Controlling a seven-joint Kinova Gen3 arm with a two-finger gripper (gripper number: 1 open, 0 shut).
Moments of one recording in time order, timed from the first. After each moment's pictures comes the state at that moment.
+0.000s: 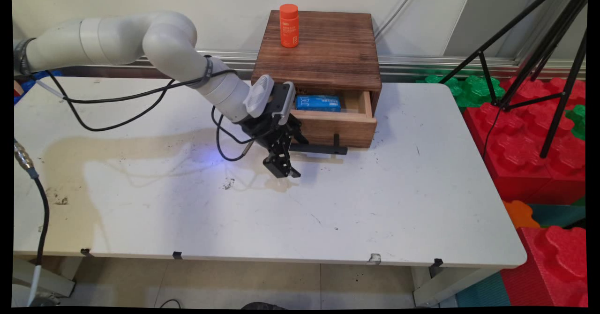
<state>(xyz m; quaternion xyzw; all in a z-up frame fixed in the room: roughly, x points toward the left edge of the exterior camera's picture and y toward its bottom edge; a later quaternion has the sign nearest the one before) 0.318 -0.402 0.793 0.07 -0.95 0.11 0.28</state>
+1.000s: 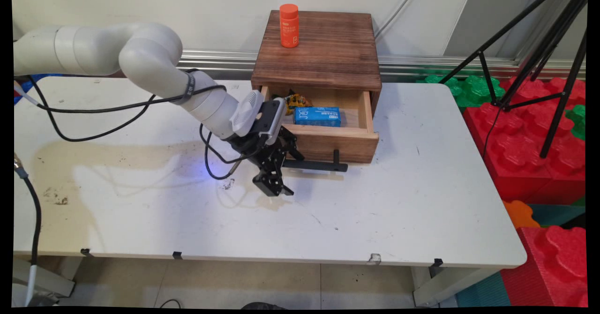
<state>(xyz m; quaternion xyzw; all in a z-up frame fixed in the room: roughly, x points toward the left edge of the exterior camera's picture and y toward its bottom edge) 0.314 -0.354 0.794 0.04 -0.95 0.10 0.29</state>
